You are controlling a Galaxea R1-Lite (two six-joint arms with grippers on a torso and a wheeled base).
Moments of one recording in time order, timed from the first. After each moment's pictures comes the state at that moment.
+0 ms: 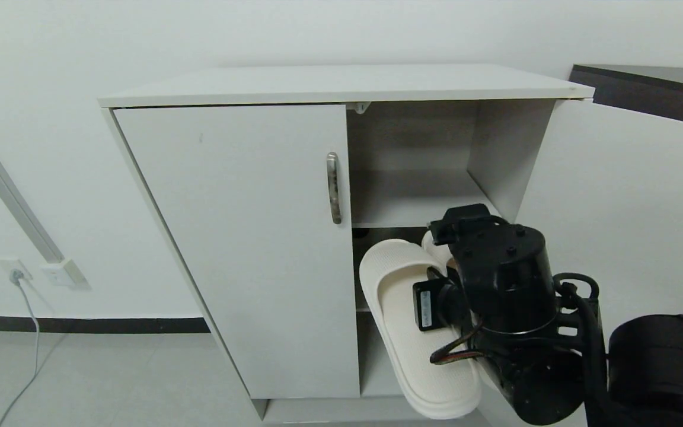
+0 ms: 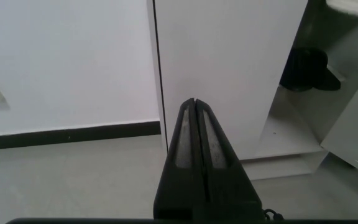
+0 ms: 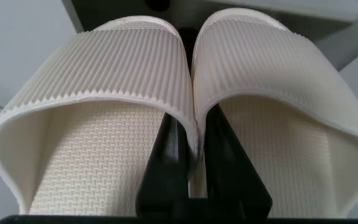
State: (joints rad) left arm -0.01 0.00 0.00 0.00 -0.03 0.03; right arm 0.97 1.76 -0.95 -0.45 -0.78 0.24
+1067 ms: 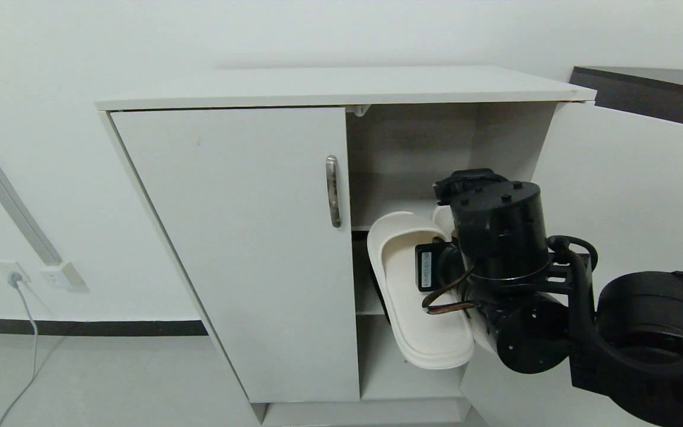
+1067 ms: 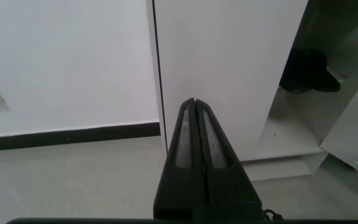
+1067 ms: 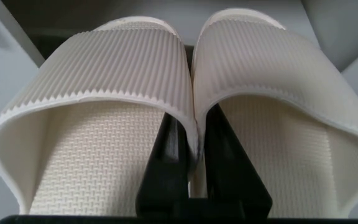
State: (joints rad) left arm -0.01 0.00 0.00 0.00 -0.03 0.03; right arm 0.92 1.78 -1.09 -0.38 -0.81 0.24
